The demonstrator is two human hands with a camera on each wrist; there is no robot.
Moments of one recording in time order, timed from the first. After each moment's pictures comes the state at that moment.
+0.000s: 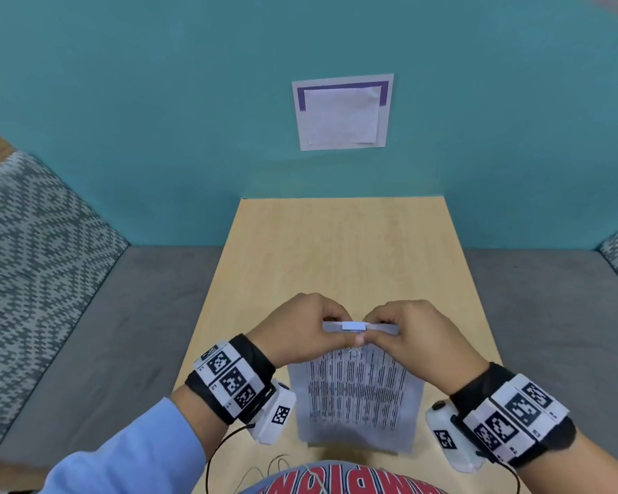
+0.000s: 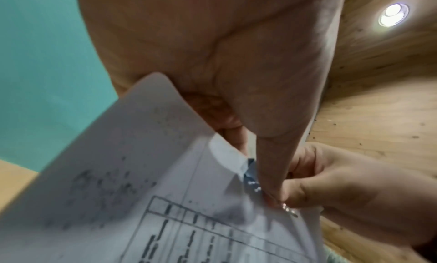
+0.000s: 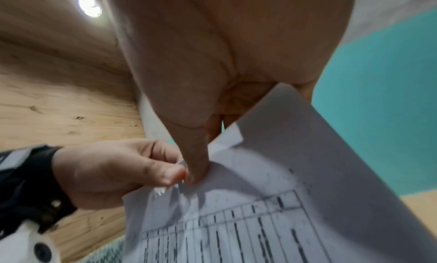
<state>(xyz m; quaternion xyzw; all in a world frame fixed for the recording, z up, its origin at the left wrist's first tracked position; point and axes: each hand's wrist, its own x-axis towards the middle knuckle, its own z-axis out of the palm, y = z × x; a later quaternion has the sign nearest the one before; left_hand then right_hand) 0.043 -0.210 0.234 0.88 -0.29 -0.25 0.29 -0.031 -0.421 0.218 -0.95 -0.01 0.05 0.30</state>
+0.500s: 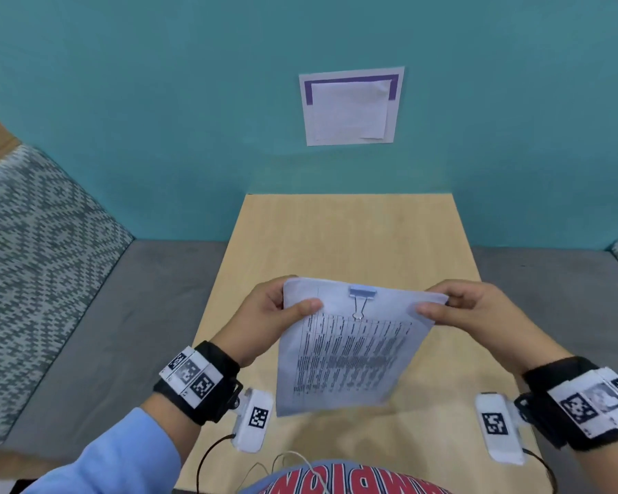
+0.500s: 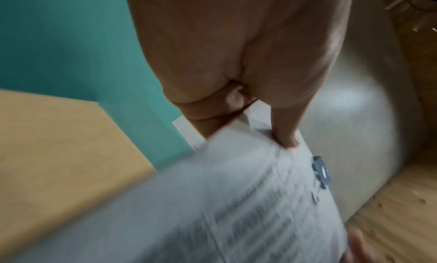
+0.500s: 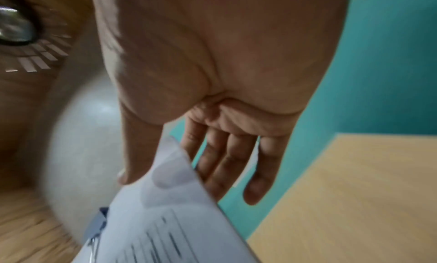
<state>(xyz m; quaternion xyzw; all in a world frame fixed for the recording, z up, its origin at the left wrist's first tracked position) 0.055 -0.161 0.218 0.72 -0.12 -0.22 0.64 -0.027 -0.487 0.218 -0.74 0.07 0.05 0.67</state>
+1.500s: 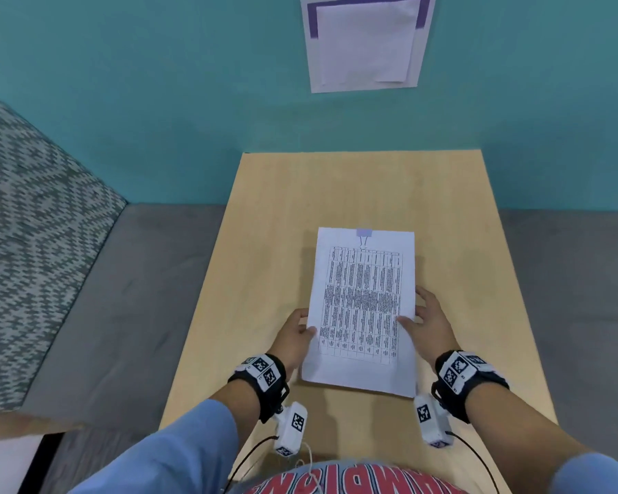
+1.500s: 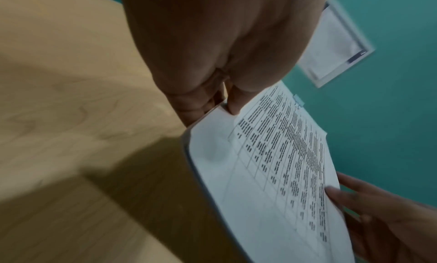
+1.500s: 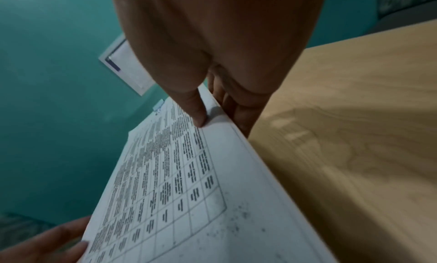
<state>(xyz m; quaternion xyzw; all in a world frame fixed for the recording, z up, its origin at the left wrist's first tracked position) 0.076 -0.172 0.004 0.76 0.14 -0.34 0.53 0.024 -0.449 0.008 -0.73 0.29 0.06 0.61</state>
